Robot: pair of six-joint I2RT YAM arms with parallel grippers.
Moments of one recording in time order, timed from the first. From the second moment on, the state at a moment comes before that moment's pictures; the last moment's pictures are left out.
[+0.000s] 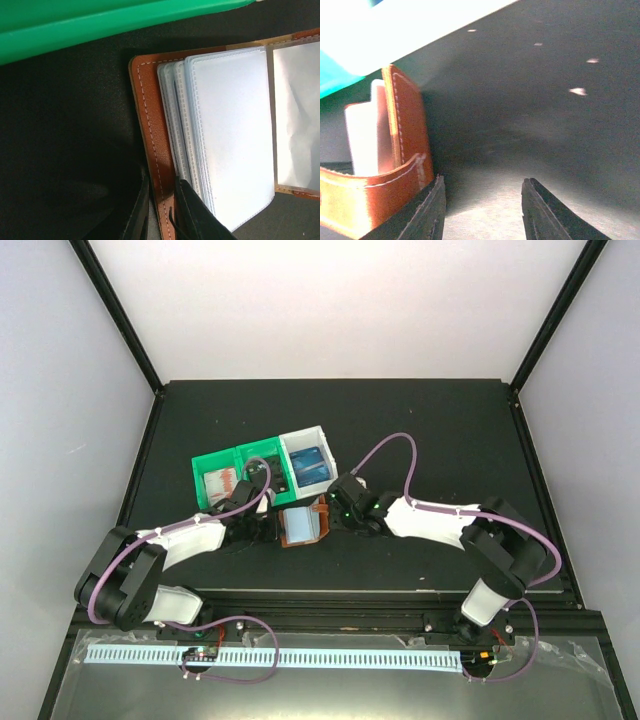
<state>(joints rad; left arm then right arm) -0.45 1.35 0.50 -0.19 0.27 -0.59 0.89 1.65 0.93 -0.30 0.09 0.91</state>
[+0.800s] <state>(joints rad) -0.45 1.40 0.51 -0.15 0.38 -0.57 0.89 1.84 1.00 -0.11 -0.20 0.81</state>
